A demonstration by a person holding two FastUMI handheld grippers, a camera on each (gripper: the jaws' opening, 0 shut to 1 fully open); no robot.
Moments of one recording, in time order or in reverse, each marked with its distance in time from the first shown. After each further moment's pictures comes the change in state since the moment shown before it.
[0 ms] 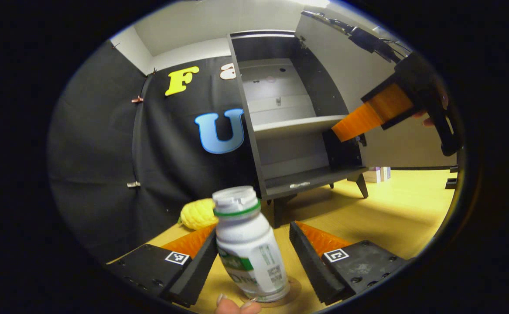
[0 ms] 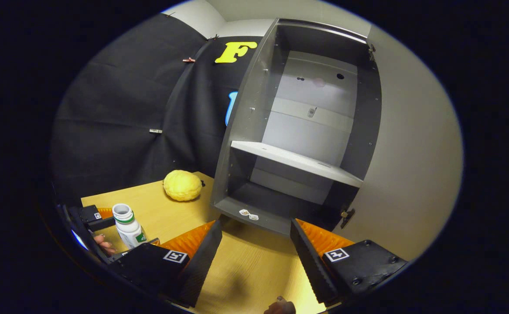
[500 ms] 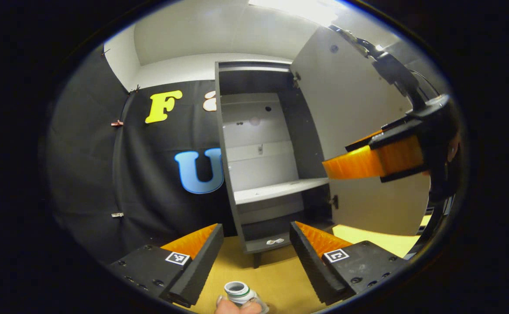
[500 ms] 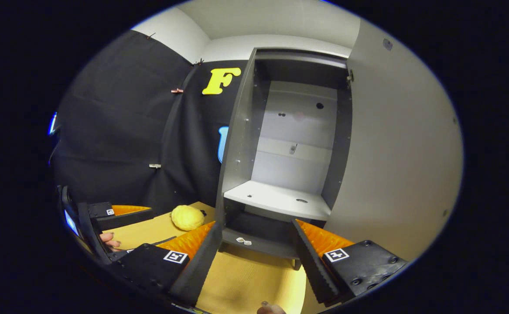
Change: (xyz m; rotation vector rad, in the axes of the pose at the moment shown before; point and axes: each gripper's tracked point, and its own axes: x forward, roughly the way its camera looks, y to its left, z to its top) left arm -0.031 -0.007 0.198 -0.062 -0.126 -0.180; right arm -0.096 -0.035 0.132 0.086 -0.123 -0.018
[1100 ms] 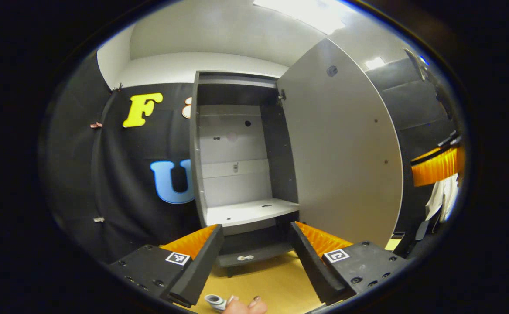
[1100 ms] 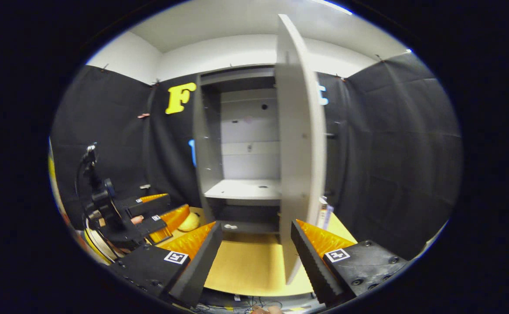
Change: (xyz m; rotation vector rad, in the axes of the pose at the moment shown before) left arm 0.017 -0.059 0.081 -0.102 0.020 -0.202; right arm -0.172 -0.100 0.017 0.239 0.085 -0.236
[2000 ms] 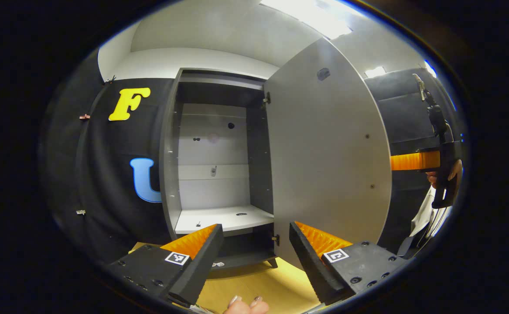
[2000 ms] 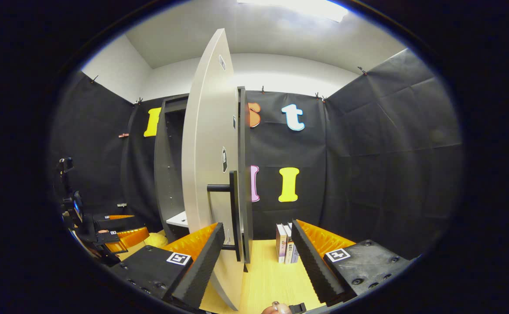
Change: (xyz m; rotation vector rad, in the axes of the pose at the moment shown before) left arm 0.033 -0.036 0.028 -0.049 -0.017 0.017; right arm 0.061 -0.107 0.080 -0.012 -0.197 0.021
